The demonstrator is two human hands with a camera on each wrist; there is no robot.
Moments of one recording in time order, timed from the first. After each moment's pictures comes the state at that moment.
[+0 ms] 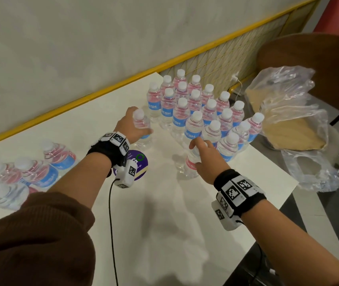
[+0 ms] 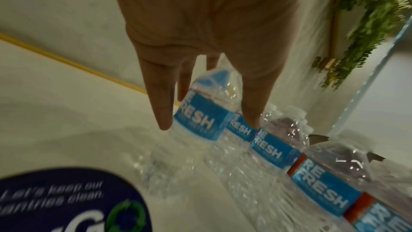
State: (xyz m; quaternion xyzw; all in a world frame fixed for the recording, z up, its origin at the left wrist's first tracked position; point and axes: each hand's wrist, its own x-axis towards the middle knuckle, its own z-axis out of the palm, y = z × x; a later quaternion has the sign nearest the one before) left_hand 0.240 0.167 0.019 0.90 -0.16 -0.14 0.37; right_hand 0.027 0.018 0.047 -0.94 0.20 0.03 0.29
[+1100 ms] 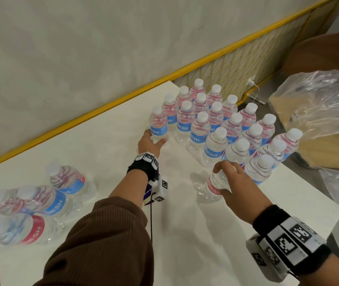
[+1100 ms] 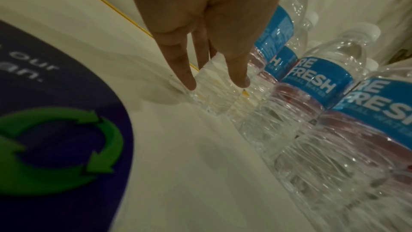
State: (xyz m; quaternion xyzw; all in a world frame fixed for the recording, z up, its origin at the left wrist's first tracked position) left_hand 0.290 0.125 -0.079 0.86 -0.05 -0.09 0.50; right_hand 0.029 0.010 0.036 -0.94 0.19 0.01 0.30
